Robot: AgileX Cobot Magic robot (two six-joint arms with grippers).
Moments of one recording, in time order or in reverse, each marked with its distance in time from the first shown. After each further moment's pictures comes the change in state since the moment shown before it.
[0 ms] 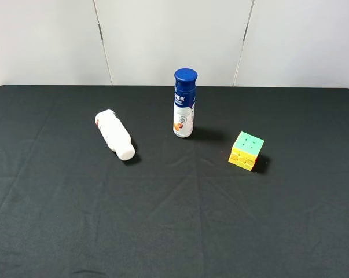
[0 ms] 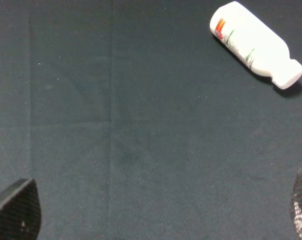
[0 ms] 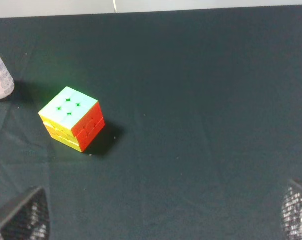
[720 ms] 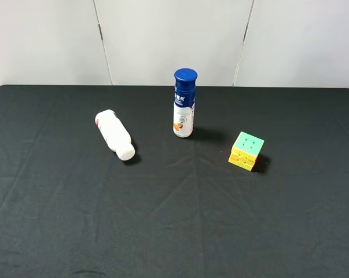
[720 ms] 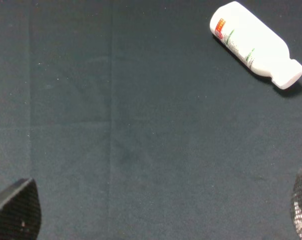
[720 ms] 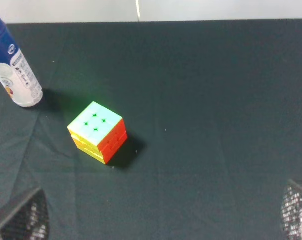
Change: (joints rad) left arm 0.000 0.000 0.000 0.000 0.000 0.000; right arm 0.000 0.287 -0.215 0.080 -0.001 -0.088
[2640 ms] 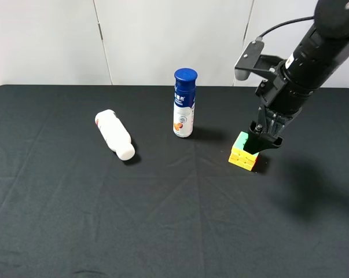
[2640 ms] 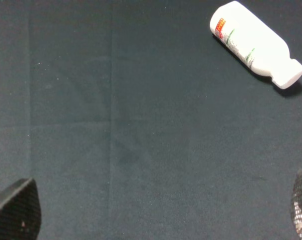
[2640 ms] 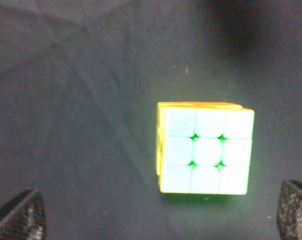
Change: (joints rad) left arm 0.000 0.000 0.000 0.000 0.000 0.000; right arm 0.344 1.313 -0.370 -0.011 -0.184 -0.681
